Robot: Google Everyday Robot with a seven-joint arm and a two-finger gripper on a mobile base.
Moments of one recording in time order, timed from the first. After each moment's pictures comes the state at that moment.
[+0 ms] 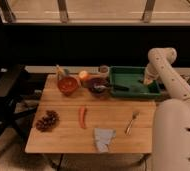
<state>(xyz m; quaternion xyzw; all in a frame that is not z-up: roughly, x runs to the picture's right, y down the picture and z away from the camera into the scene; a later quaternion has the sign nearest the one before) 0.364 -0.056 0.923 -0.20 0.05 0.14 0.97</state>
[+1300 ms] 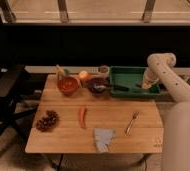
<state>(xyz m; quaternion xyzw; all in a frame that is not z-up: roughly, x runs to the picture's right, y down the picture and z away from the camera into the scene) 0.366 -0.023 0.917 -0.20 0.03 0.15 0.97</state>
